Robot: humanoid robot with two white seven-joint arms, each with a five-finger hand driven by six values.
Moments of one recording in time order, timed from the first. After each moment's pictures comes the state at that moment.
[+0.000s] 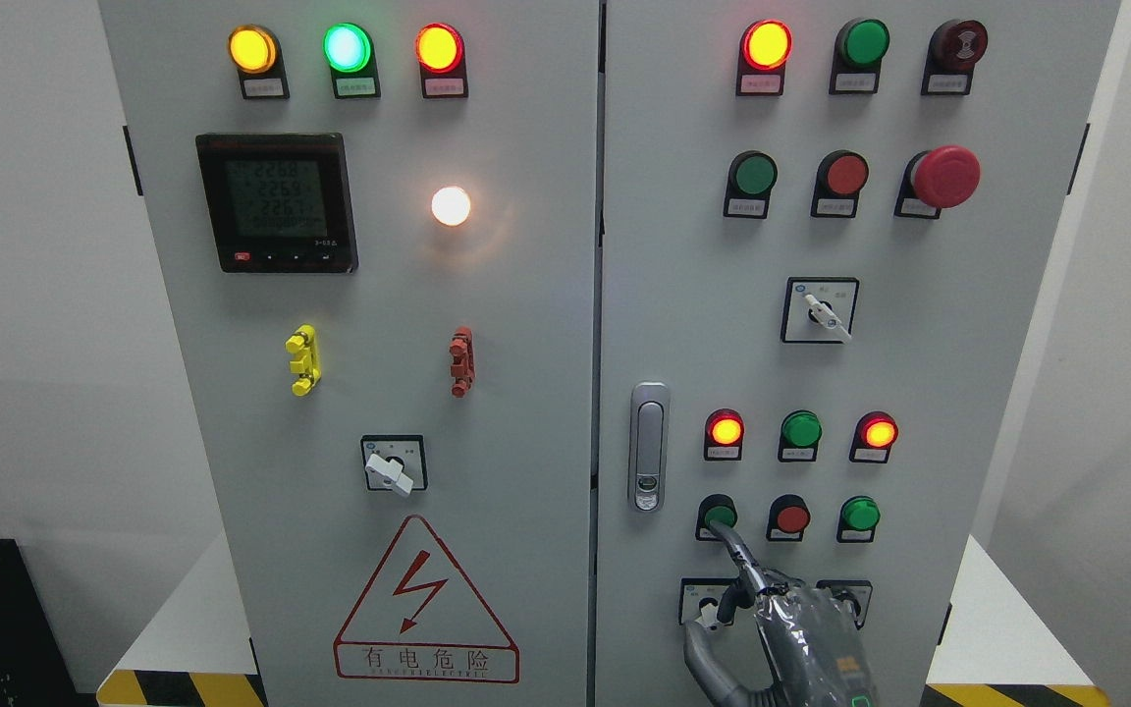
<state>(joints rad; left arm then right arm) 0.04 -0.10 -0.16 -0.07 0.12 -0.03 -0.02 -0.18 0.13 -0.01 -1.75 1.03 -0.28 0.05</state>
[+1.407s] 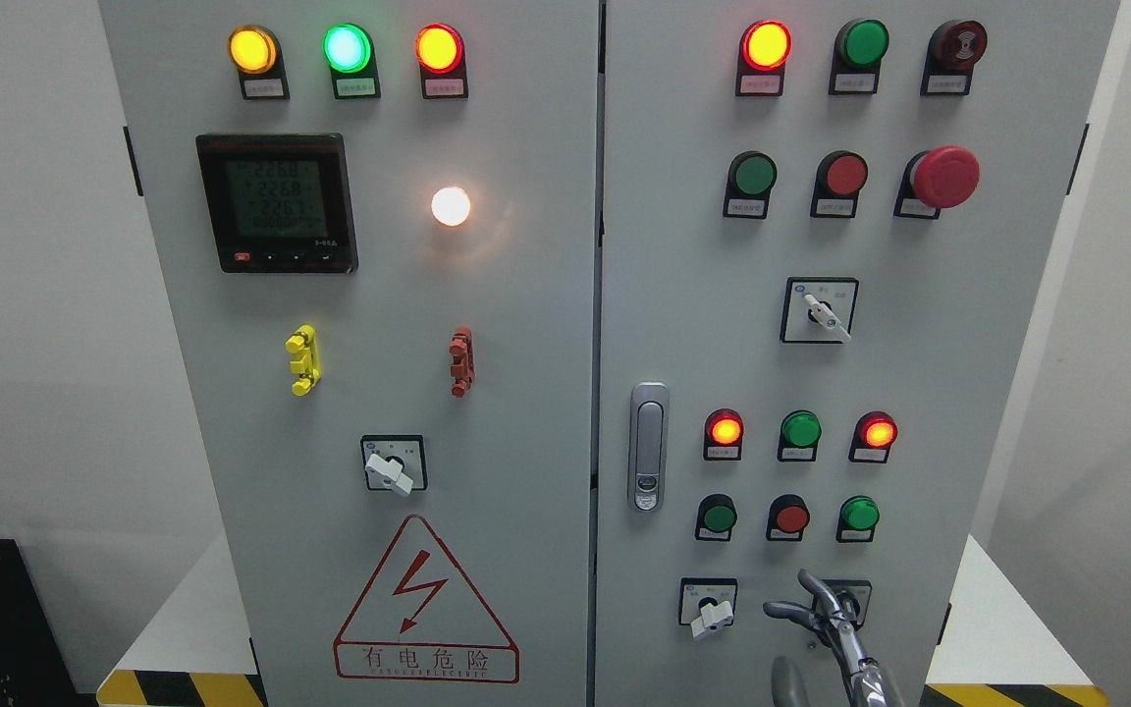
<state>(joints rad) 0.04 -0.10 -0.16 -0.07 0.12 -0.03 -0.02 0.06 0.13 0.01 -1.94 0.24 -0.15 0.09</state>
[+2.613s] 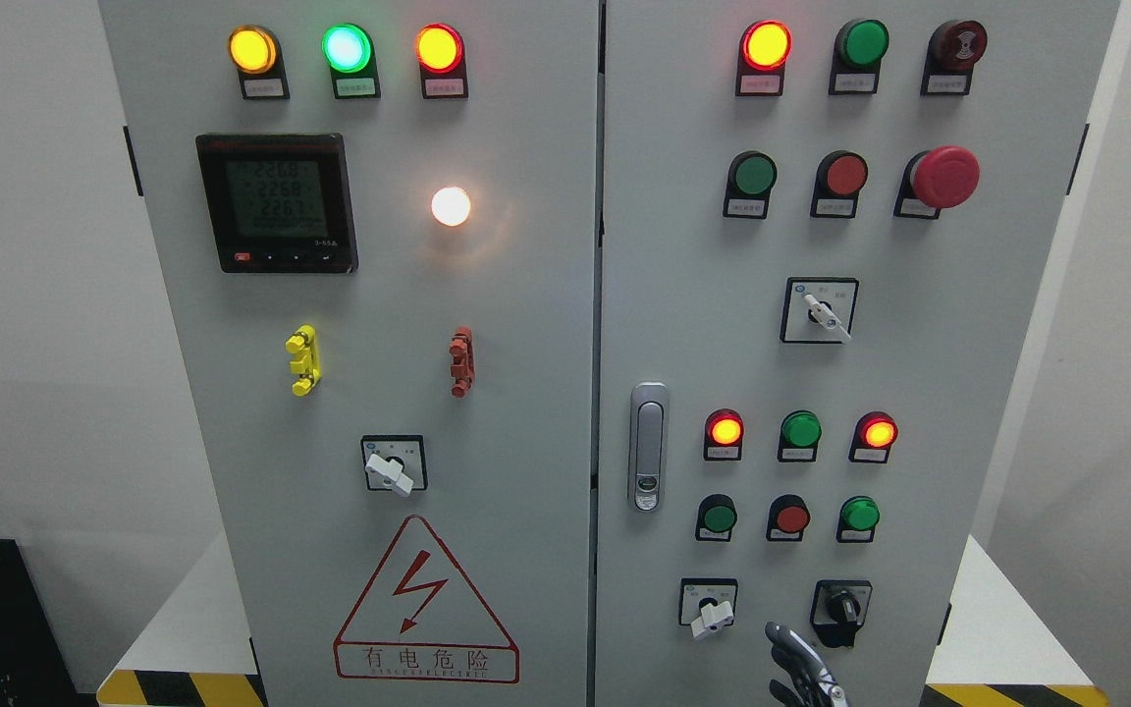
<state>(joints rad) 0.04 -0.10 -0.16 -0.07 0.12 -0.03 -0.02 0.20 0.13 0.05 -2.07 0.00 -0.14 0.24</state>
